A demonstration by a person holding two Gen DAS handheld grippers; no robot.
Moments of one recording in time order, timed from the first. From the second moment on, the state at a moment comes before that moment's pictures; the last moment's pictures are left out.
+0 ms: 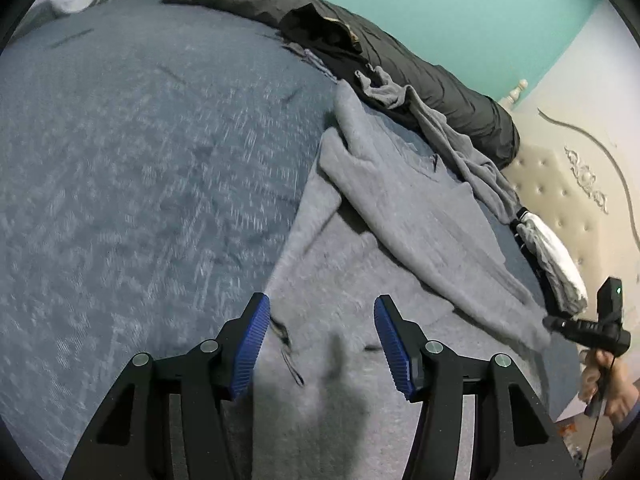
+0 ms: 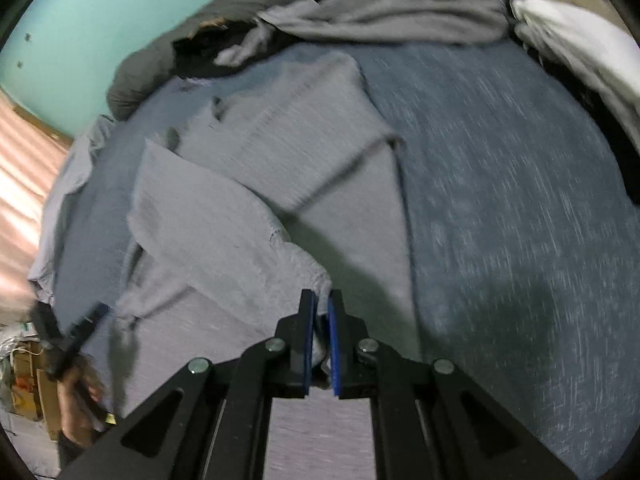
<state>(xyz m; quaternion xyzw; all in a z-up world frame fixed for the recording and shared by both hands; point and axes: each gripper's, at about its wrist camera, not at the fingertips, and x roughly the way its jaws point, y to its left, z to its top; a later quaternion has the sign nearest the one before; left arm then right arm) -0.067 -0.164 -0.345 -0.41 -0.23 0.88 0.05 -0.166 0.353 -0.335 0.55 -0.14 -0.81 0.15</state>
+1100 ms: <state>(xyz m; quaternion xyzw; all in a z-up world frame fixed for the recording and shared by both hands) -0.227 -0.123 -0.375 -0.47 -0.03 0.88 0.07 -0.168 0.396 -0.393 0.57 -0.17 -0.79 0.13</state>
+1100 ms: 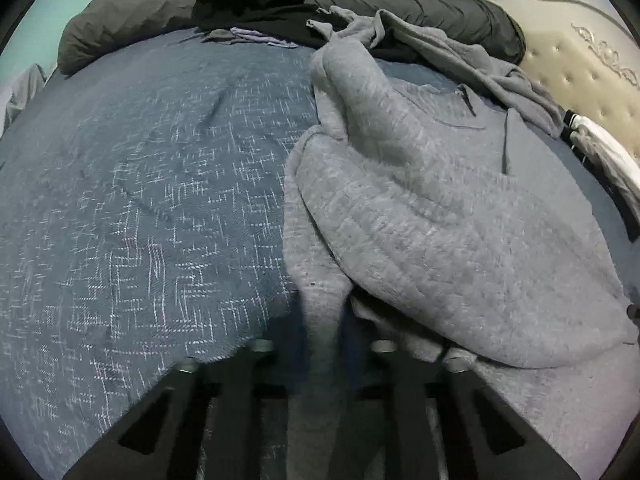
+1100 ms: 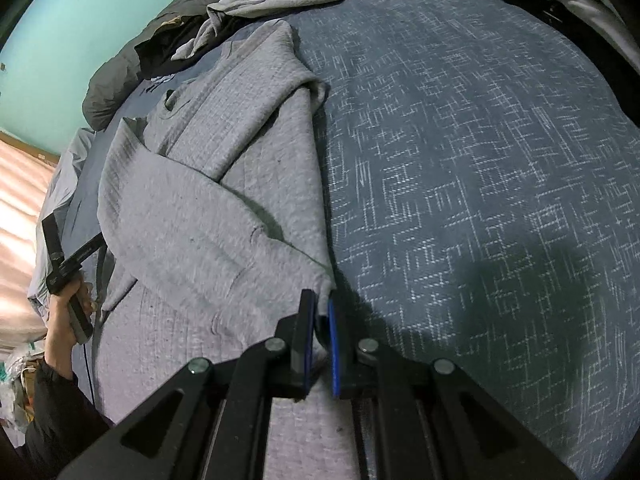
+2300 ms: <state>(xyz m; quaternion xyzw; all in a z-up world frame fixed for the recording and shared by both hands) -0.234 -0.178 -0.353 -0.41 -0.20 0.89 0.06 -0.249 0.339 -0.313 0.51 -0.13 -0.82 0.20</state>
